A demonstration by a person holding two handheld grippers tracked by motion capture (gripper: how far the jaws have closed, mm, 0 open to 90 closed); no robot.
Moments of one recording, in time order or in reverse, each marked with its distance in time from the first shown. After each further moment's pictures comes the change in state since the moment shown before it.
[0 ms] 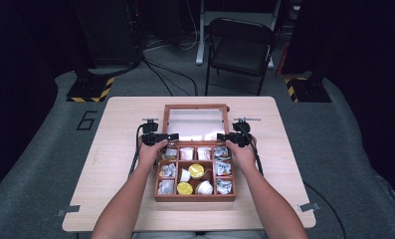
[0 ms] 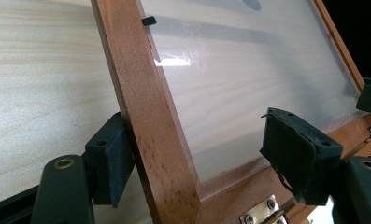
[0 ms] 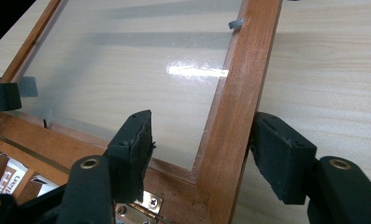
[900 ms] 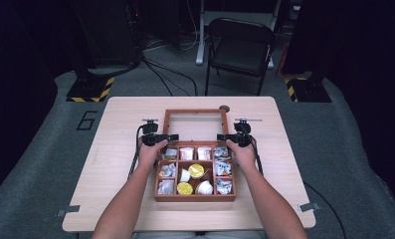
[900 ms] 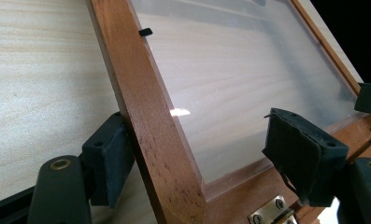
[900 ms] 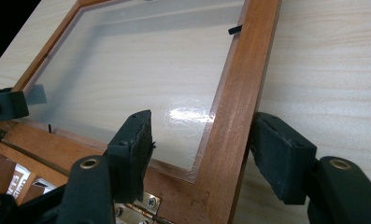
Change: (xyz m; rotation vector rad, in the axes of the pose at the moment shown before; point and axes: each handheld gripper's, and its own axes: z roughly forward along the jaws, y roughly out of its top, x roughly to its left) left arm 0.003 -0.002 0.004 0.017 -0.003 -0.038; right arm -0.006 -0.002 0.005 0.053 0.034 0.111
